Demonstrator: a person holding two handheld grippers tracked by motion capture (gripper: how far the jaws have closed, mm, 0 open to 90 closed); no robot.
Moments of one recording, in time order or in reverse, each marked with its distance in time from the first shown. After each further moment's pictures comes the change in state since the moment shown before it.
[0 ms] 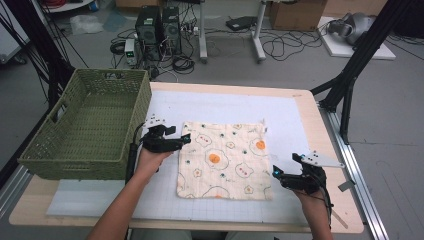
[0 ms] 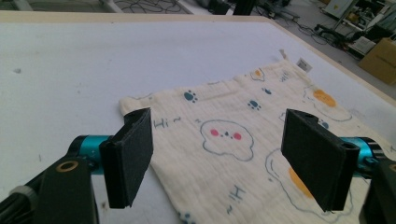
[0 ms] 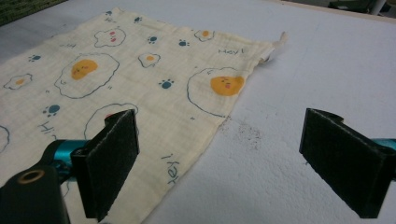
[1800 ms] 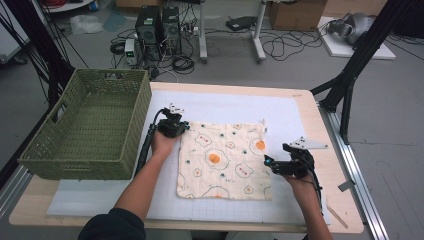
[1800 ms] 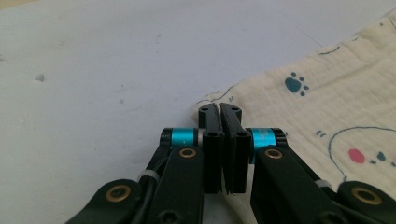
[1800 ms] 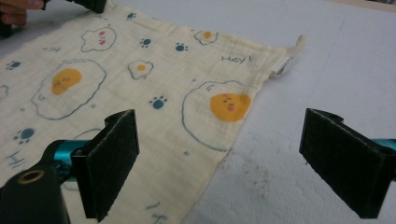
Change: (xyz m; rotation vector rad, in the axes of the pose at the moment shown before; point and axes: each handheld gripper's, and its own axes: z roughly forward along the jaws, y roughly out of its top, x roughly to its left) left arm 0.032 0.008 0.078 0.216 0.208 0.147; right arm -0.009 0.024 0.042 0.070 0.036 -0.002
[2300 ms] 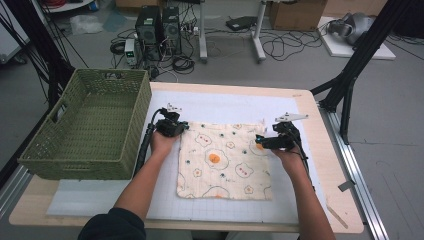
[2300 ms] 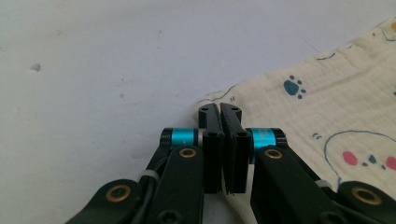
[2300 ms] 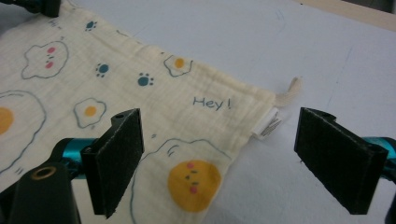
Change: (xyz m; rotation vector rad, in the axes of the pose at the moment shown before) left arm 0.005 -0.001 -0.001 -0.005 -0.032 -0.053; right arm -0.026 0.051 0.062 0.098 -0.004 -0.037
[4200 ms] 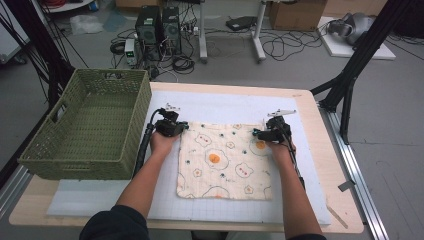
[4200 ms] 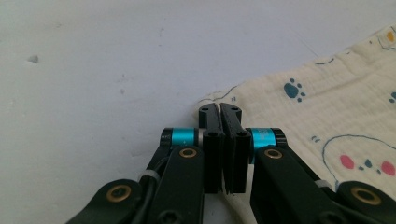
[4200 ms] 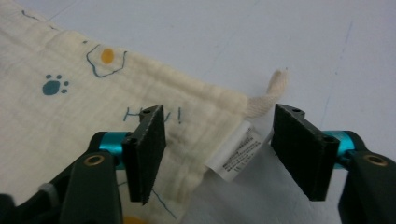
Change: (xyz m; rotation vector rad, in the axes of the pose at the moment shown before) left arm 0.003 -0.001 0.000 -0.002 -0.011 -0.047; right arm -0.023 -0.001 0.058 0.065 -0.080 0.038
